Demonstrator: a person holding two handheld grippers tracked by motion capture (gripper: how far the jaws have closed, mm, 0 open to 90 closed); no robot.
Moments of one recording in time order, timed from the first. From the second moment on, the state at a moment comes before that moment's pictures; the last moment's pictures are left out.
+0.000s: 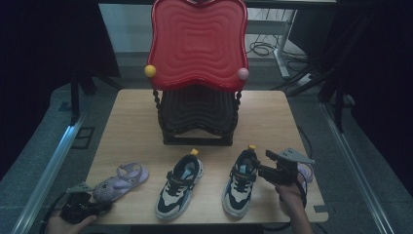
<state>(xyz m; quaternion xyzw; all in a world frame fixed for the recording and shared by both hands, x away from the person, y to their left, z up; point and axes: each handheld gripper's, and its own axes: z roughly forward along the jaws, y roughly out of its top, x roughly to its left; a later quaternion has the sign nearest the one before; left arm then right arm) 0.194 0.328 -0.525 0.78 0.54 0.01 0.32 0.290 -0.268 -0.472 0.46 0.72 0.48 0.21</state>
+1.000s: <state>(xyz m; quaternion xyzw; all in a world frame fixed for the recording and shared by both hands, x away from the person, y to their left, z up) 0.207 0.339 -0.519 0.78 0.56 0.02 0.29 0.284 -0.269 -0.478 0.47 0.71 0.49 0.20</state>
